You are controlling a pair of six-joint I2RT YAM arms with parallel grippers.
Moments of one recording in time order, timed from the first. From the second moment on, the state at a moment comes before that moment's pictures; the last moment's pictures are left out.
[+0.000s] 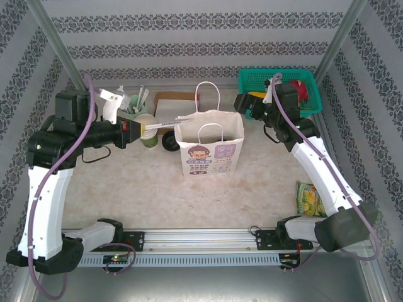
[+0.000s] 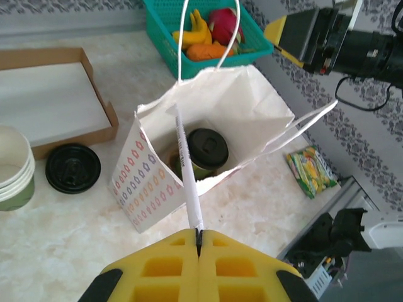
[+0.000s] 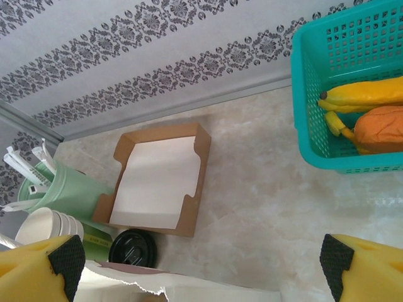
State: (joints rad) left arm -0.18 1.14 1.74 -1.26 0.58 -0.08; right arm 0.26 1.29 1.30 -0.49 -0.13 0.50
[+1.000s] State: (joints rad) left arm -0.47 1.64 2.11 -1.49 0.11 0.04; right arm 0.27 1.34 1.34 -0.62 -0.45 0.37
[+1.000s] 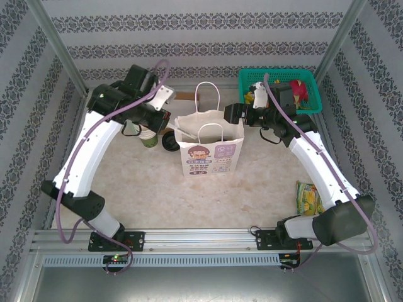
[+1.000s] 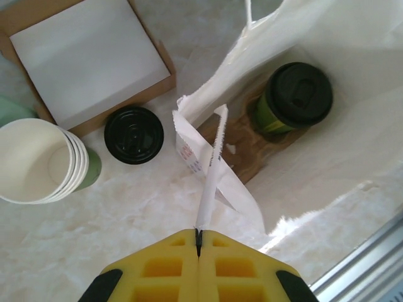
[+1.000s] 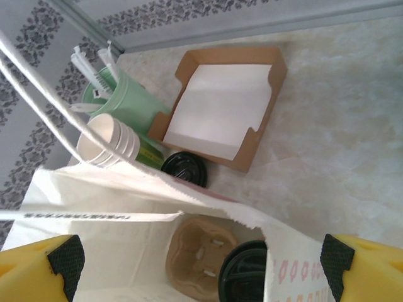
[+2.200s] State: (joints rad) left arm -0.58 2.01 2.38 -1.60 0.01 0.02; right arm 0.28 1.35 1.29 -0.64 -0.53 0.42
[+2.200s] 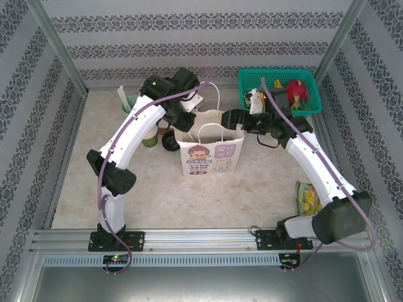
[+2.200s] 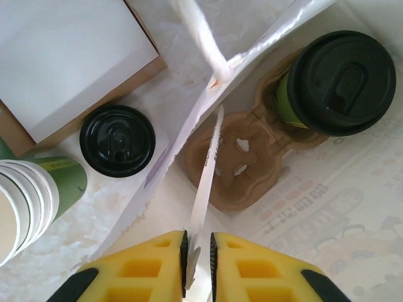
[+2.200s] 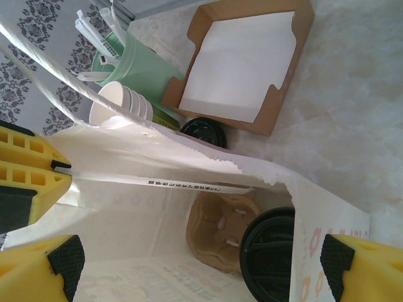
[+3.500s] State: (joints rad) left arm -0.57 1.67 2.01 -1.11 0.31 -0.18; right arm 0.29 1.35 1.29 -0.61 -0.52 0.45
